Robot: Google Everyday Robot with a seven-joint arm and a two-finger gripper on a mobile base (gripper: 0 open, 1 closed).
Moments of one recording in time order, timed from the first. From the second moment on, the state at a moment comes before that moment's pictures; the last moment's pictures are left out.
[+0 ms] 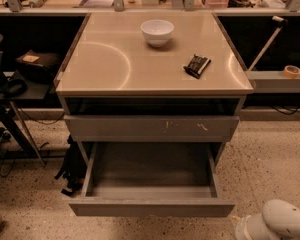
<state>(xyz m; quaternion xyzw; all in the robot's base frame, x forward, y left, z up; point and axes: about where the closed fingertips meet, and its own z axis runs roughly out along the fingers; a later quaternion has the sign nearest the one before) 0.323 -0.258 0.385 -0.45 0.86 0.19 0.12</state>
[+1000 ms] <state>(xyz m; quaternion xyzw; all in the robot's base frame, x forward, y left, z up) 0.378 -0.222 0.379 -0.52 0.82 0.20 0.15</state>
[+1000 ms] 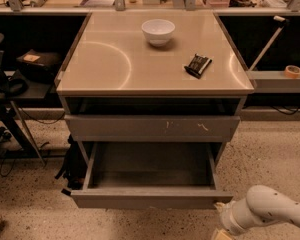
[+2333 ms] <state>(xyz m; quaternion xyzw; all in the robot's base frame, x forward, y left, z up) 0.439 -0.208 0.390 -0.55 0.80 0.18 0.17</state>
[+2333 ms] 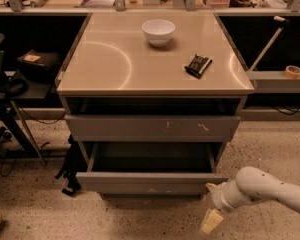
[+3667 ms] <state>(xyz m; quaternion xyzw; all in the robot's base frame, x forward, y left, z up) 0.517 -0.193 0.401 -0.56 0.78 0.19 0.21</state>
